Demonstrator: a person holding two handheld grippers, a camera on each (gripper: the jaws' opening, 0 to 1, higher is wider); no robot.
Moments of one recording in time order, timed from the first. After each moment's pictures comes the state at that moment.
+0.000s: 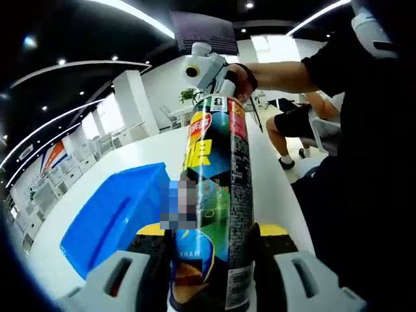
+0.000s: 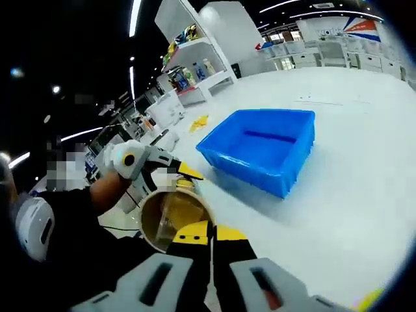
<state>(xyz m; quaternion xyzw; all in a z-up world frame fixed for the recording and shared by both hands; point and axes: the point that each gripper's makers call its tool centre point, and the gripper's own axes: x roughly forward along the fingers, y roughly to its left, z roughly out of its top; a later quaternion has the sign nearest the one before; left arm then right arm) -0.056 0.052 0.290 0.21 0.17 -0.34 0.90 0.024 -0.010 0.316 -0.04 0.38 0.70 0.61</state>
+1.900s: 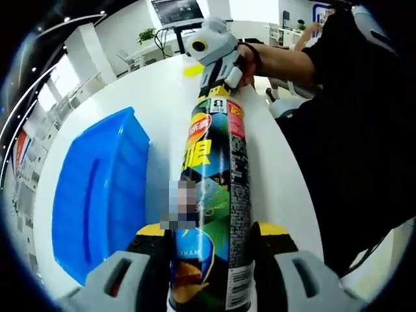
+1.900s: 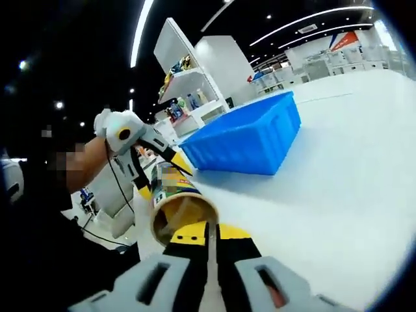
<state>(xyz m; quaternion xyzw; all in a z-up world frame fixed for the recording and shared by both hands) -0.059 0.081 0.247 0.29 0.38 -0.41 0.78 -0.001 -0.020 0.257 0.06 0.28 0.68 0.67</state>
